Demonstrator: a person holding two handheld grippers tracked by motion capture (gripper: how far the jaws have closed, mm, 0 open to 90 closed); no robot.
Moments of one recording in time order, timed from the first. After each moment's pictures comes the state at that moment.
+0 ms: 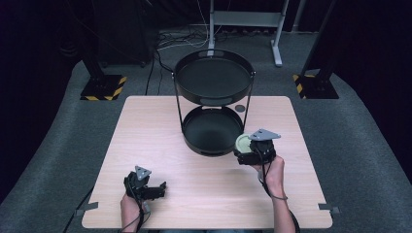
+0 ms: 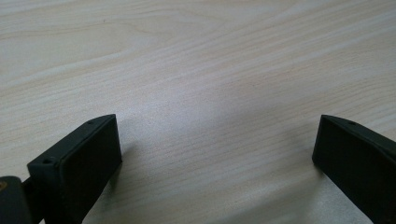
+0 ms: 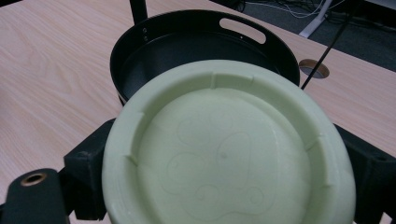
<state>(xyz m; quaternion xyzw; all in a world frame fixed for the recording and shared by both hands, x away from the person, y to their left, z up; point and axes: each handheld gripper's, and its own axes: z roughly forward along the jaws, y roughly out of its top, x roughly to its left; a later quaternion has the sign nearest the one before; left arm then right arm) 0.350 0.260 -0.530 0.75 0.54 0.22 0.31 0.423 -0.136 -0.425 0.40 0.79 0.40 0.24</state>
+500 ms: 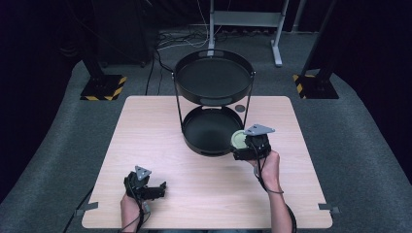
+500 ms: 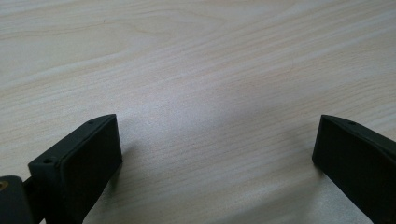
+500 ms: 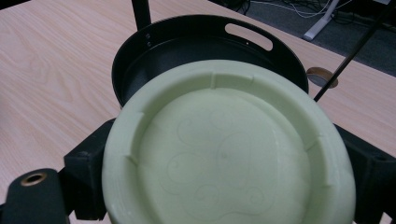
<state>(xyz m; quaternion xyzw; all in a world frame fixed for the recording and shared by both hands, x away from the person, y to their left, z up) 0.350 0.260 -0.530 0.75 0.54 0.22 0.31 0.438 -0.124 -0.419 0.39 0.80 0.40 0.23</state>
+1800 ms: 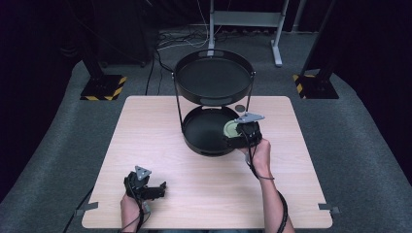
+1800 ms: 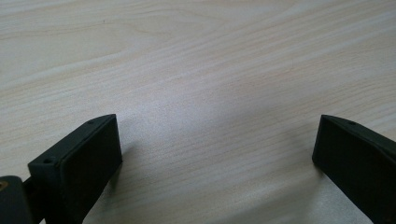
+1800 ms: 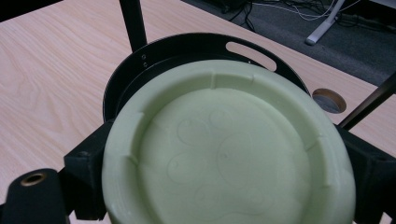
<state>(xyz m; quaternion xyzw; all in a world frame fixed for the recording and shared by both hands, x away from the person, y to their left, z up) 0.350 0.260 -0.530 0.75 0.54 0.22 0.31 0.473 -0.101 -0.410 0.39 0.80 0.40 0.23</state>
